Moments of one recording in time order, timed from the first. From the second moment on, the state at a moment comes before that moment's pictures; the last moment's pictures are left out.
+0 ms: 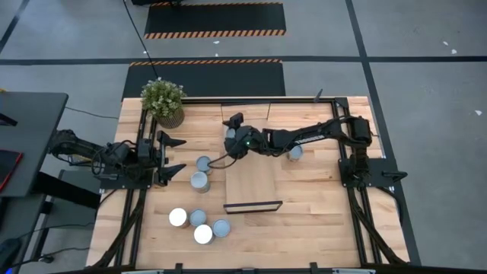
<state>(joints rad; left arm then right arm) -0.30 0.35 0.17 0.51 -0.41 0.06 -0.08 1.93 1.33 0.11 0.50 -0.94</state>
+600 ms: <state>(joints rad) -0.30 0.35 0.17 0.51 -0.41 0.06 -0.14 1.93 1.38 -0.12 0.42 -0.83</state>
